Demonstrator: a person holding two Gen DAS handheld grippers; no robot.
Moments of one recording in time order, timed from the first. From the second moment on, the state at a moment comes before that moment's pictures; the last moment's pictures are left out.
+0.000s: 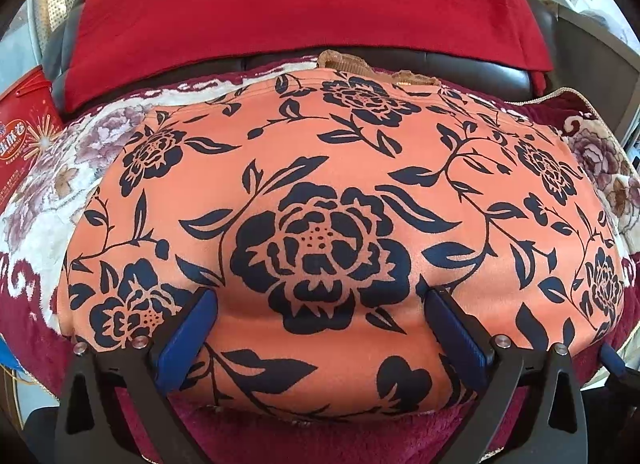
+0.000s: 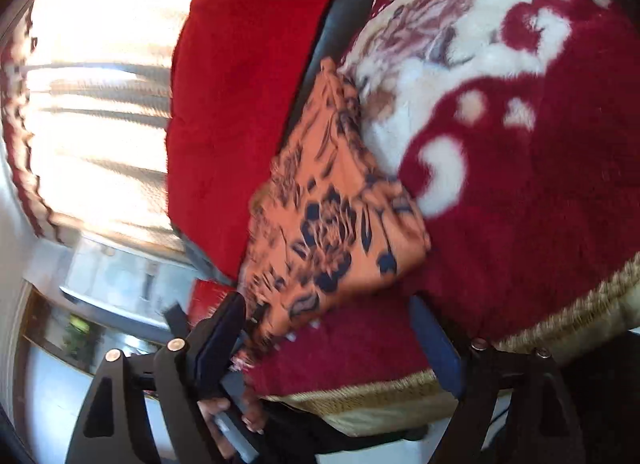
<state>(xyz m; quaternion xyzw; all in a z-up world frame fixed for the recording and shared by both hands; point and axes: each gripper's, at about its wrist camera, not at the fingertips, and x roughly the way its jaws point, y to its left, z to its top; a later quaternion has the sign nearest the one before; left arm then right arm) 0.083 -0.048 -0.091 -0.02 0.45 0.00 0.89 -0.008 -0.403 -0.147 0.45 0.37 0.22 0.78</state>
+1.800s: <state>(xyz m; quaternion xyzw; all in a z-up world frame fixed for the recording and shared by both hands) 0.063 -0.037 -0.098 0.00 0.38 -0.07 0.92 0.127 -0.338 -0.065 0.14 0.47 0.06 0.87</state>
